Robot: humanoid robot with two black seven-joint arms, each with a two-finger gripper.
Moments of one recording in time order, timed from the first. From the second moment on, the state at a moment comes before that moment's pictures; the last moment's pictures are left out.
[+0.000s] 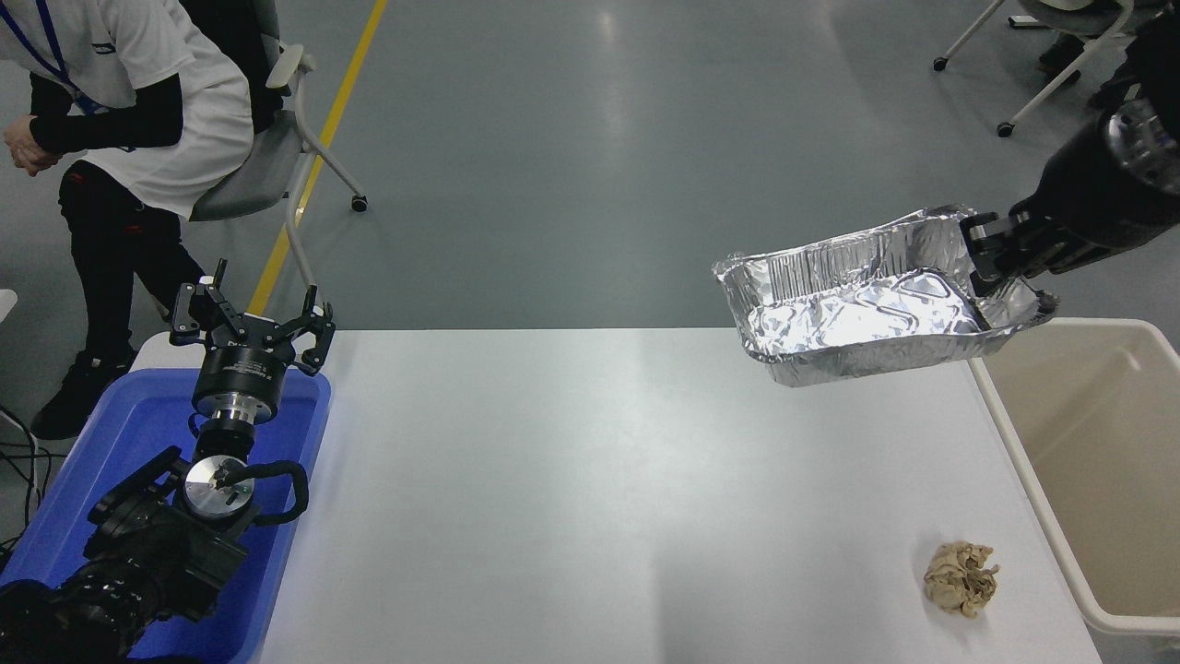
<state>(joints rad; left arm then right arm) -0.66 0.17 -0.93 -0.29 -0.24 -0.66 -0.40 2.33 -0.65 -1.17 1.38 -0.48 0.79 -0.10</state>
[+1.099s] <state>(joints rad) -0.66 0.17 -0.93 -0.29 -0.24 -0.67 -0.40 1.76 -1.17 -0.88 0.93 -0.65 0.79 -0.11</state>
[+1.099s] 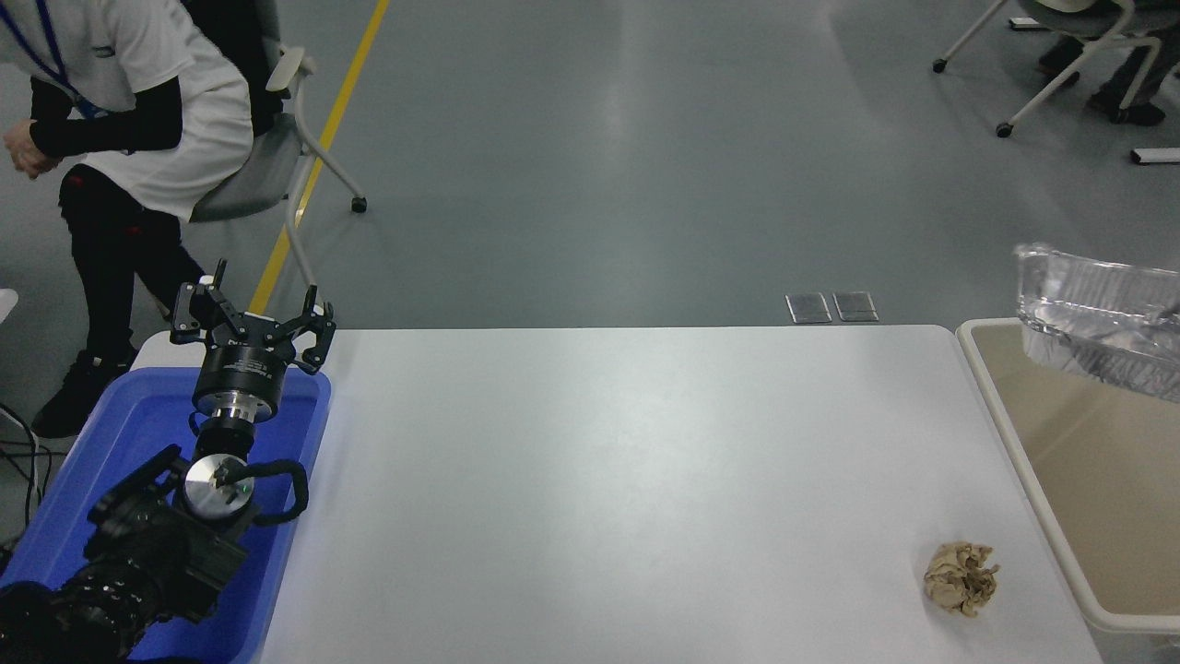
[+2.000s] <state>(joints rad) -0.66 0.17 -0.93 -0.29 -0.24 -0.66 -0.40 0.94 -0.96 -0.45 0.49 -0.15 0.41 -0.10</state>
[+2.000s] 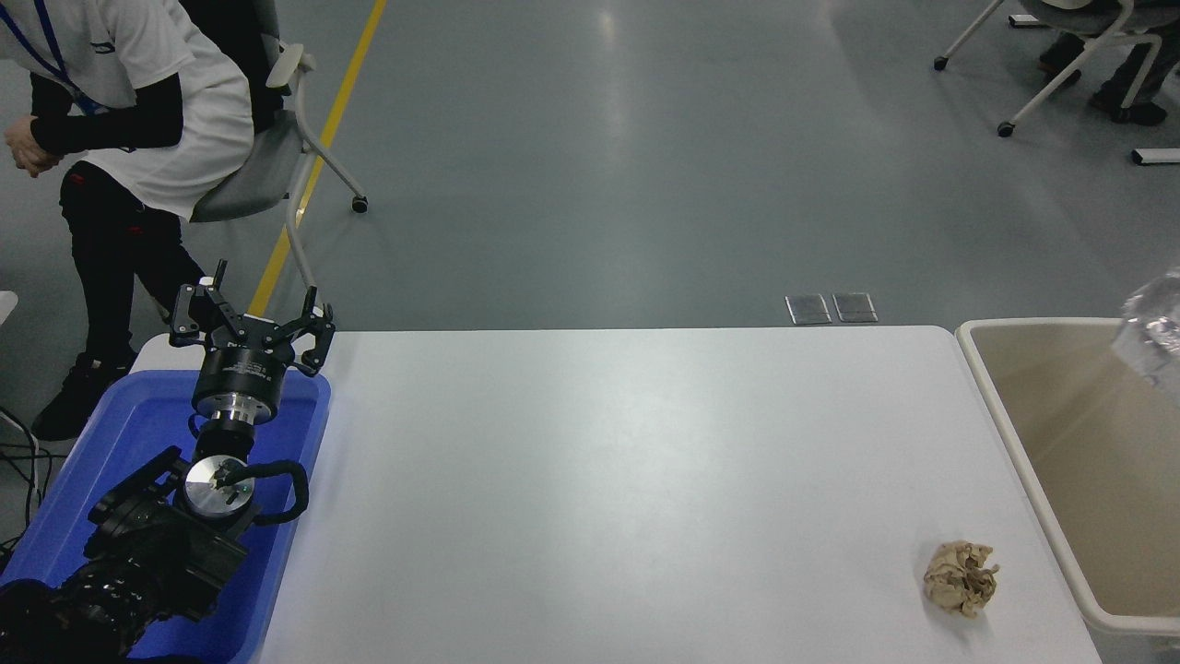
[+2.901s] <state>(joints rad) -0.66 0.17 -0.93 -0.29 -0.24 -0.66 -0.40 0.60 -0.58 -0.11 0.16 -0.07 0.01 -0.10</state>
